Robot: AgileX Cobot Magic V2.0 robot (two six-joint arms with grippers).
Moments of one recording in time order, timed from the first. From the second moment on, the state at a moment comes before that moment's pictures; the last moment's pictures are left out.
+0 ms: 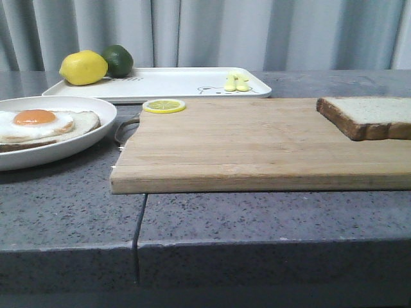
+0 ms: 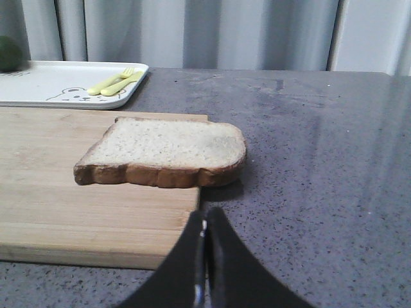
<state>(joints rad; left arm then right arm) 0.01 -0.01 0.00 0.05 0.17 -0.06 0.11 -0.01 0.03 -0.03 0.11 0.07</state>
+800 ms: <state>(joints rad) 0.01 0.16 -0.43 -0.19 0.46 -0.06 0.11 0.14 -0.37 0.09 0.47 0.10</state>
